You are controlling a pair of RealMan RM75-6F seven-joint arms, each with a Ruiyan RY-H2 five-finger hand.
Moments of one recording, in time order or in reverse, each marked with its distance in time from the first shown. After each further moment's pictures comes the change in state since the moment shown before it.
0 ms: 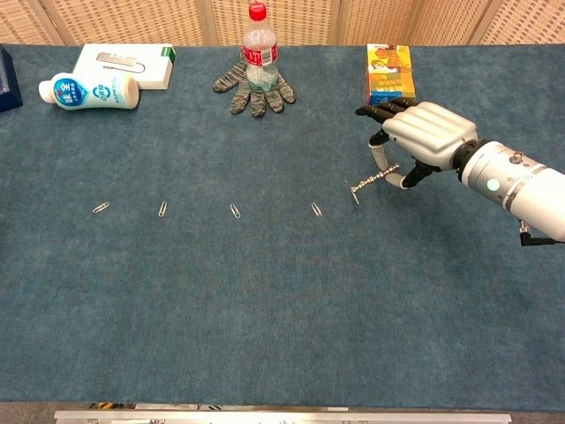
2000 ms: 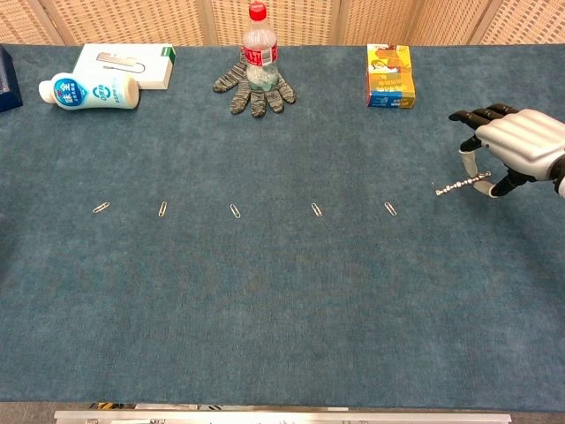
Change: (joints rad) left arm -0.028 -0.012 -0.004 -0.031 -0.006 0.002 0.050; right arm -0.147 0.172 -0.055 -0.071 0.084 0.060 -0.082
